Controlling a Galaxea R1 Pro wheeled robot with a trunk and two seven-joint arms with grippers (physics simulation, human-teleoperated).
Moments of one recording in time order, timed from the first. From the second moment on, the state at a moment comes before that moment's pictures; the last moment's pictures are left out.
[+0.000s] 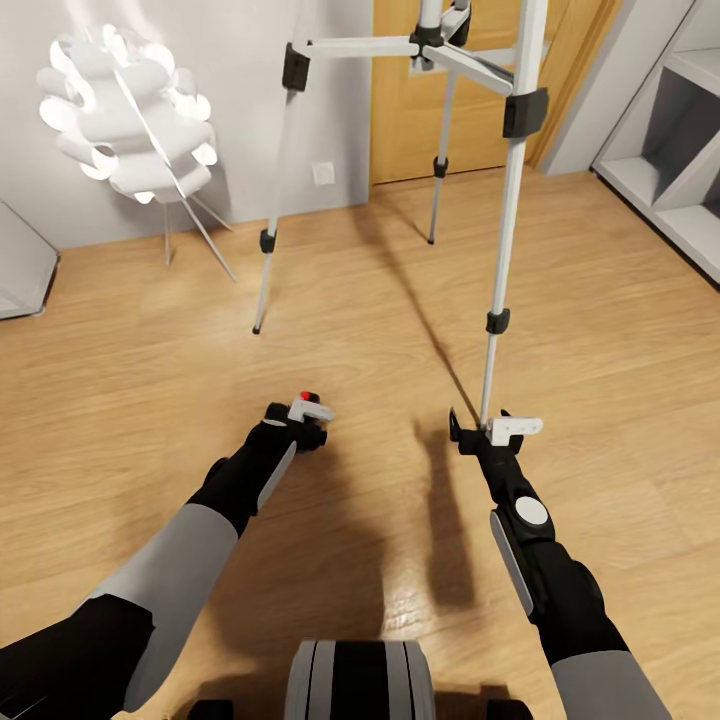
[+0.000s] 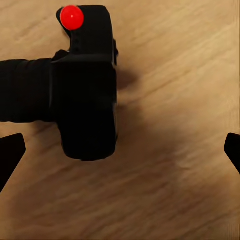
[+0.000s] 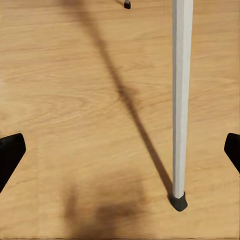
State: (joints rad) left arm -0.98 -0.11 -0.27 -0.74 -0.01 0.60 0.07; right arm -0.54 0.02 0.04 -1.28 0.05 0.00 -0.07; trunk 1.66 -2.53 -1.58
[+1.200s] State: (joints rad) left arm -0.97 -0.11 -0.27 -0.76 -0.01 0.59 0.13; right arm -0.54 0.02 0.04 -1.28 0.05 0.00 -0.07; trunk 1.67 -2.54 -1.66
